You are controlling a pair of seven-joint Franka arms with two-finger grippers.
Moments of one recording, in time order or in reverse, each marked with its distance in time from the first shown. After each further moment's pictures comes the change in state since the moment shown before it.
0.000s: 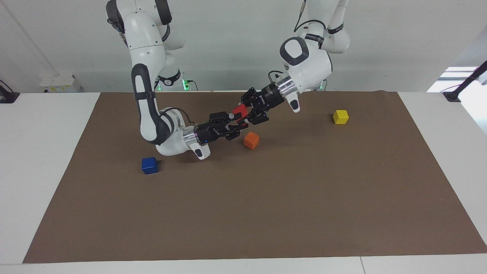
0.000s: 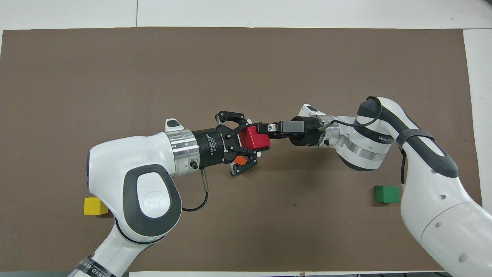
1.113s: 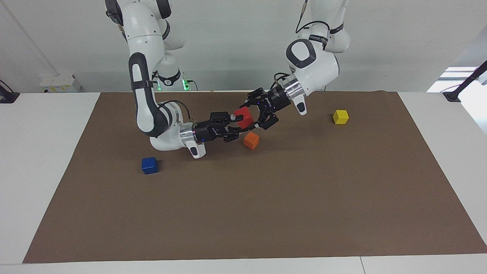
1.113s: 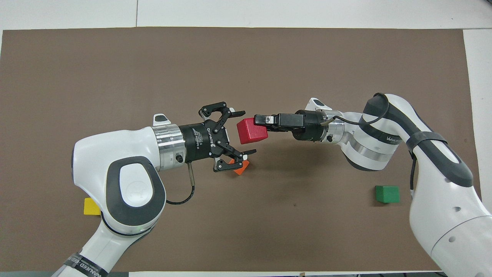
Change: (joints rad) left arm 0.092 -0.004 0.012 -0.018 -0.006 -0.095 0.062; right arm 0.002 -0.063 0.002 -0.001 0.000 0.137 0.009
